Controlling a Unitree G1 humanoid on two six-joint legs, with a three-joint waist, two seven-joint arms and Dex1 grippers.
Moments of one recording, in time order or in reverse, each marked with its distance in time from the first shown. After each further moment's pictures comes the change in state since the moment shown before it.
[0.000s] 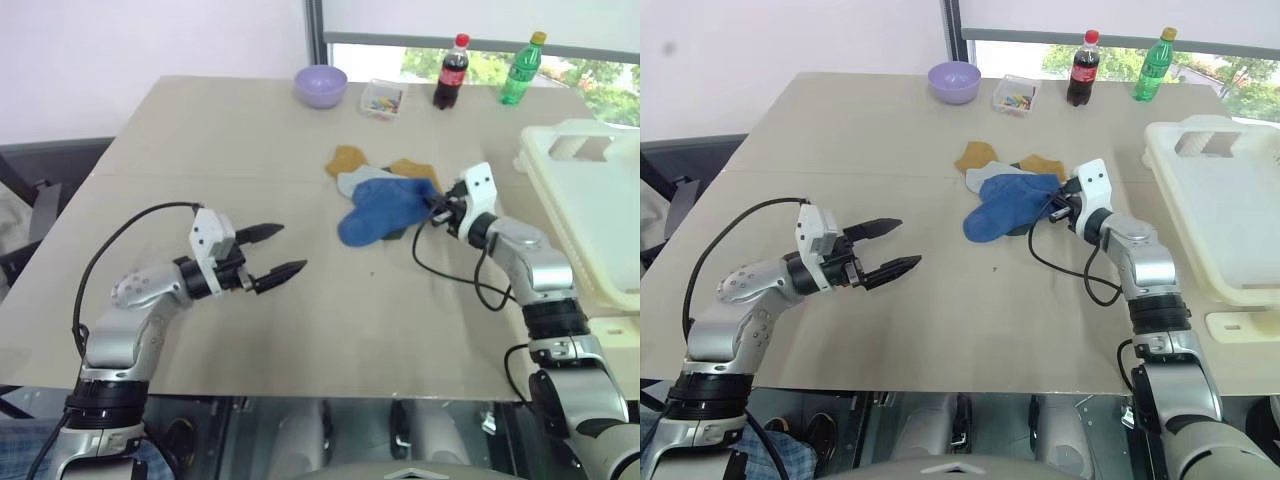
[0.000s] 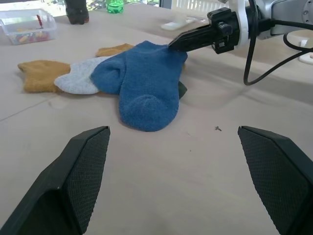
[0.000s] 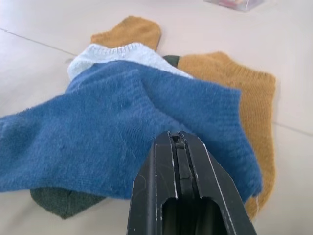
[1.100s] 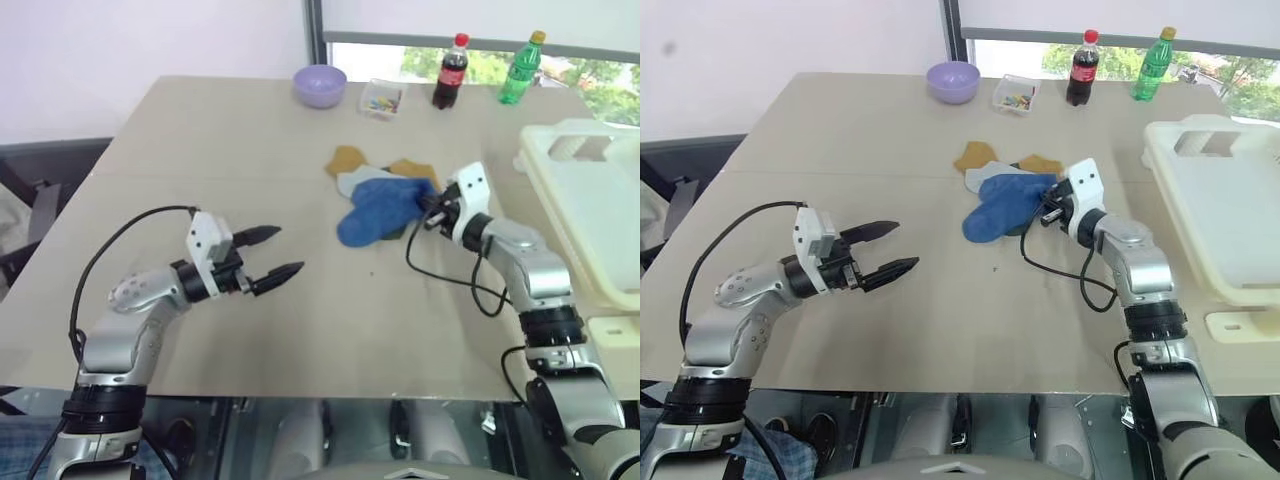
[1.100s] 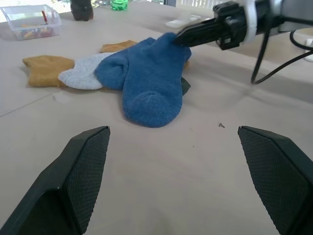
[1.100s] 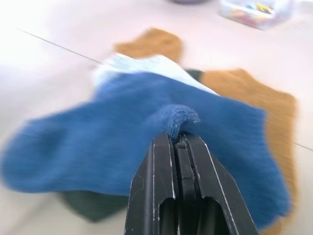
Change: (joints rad) left arm 0.025 0.000 0.011 -0.007 0.001 -0.001 0.012; right arm 0.067 0.024 0.018 -0.189 0.016 0.079 0.029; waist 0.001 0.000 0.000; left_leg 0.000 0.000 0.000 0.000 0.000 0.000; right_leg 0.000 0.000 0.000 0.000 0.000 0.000
